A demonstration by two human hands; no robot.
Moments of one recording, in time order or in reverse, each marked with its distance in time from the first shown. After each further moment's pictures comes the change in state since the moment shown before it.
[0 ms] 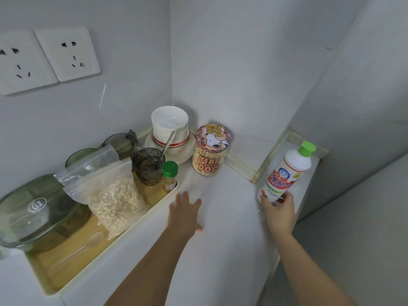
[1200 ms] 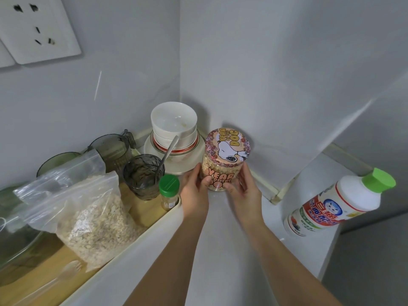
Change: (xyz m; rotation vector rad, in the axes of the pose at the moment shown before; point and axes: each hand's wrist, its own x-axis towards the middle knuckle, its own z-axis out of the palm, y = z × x) left_hand 0.107 0.011 -0.015 -1.274 0.741 -0.086; right_hand 0.027 -0.034 0.134 0.335 -0.589 -0.298
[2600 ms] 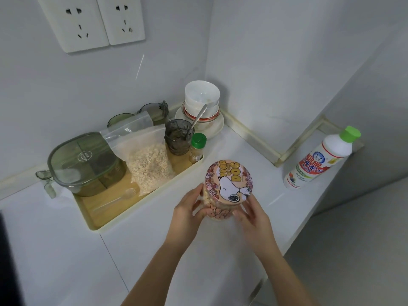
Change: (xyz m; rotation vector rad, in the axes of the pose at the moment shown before) left_hand -0.175 -0.010 -0.134 0.108 -0.250 0.056; right_hand -0.202 -0.057 -0.011 -0.083 -0.211 0.134
